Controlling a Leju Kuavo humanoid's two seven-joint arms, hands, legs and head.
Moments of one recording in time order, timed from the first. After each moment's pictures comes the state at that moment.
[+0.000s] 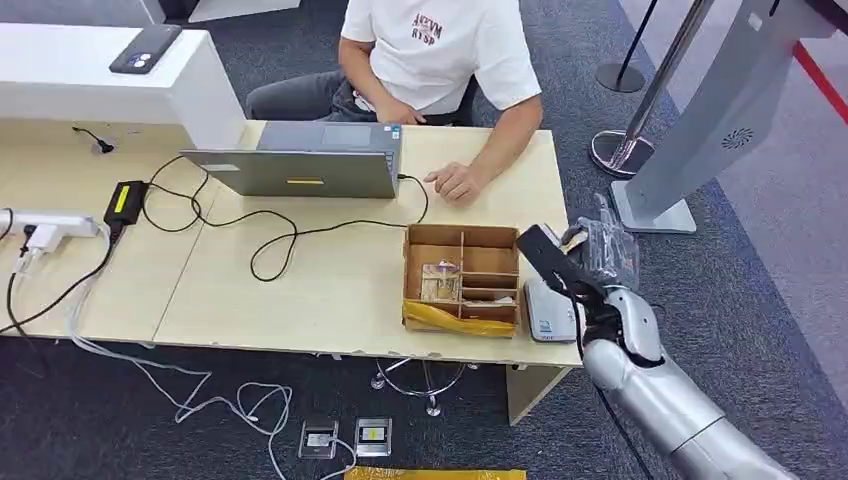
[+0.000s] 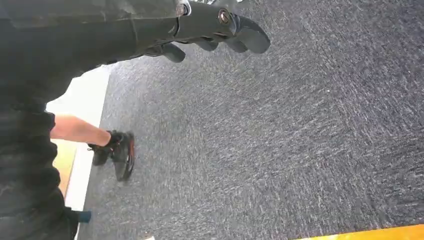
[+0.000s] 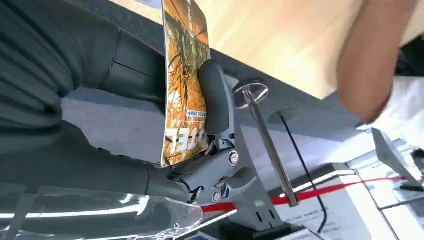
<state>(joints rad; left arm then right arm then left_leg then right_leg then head) -0.16 -0.13 0.95 -0.08 -1.57 0.60 -0.01 -0.66 -0.34 0.76 -1.14 0.54 -0.39 0.40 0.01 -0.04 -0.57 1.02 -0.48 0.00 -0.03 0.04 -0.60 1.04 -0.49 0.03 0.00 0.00</state>
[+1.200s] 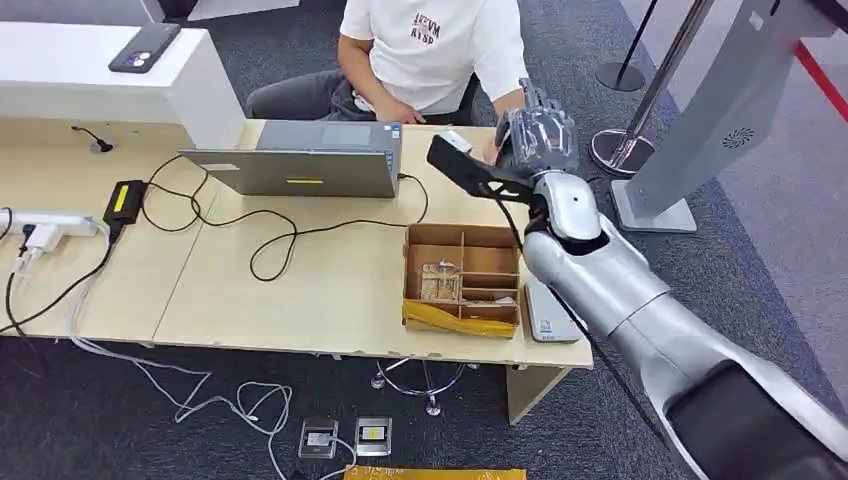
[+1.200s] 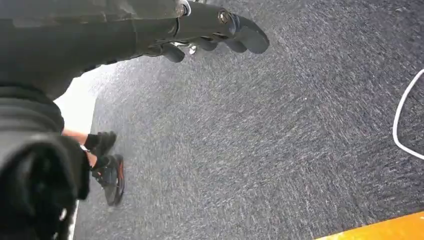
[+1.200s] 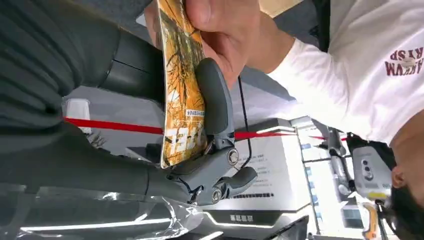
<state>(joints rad) -0.19 -0.13 0.82 -0.10 -1.57 0.56 0.02 -1.10 -0.04 0.92 -0.77 0.66 -0.21 0.40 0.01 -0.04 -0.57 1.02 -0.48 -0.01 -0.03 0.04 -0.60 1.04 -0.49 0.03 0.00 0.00</state>
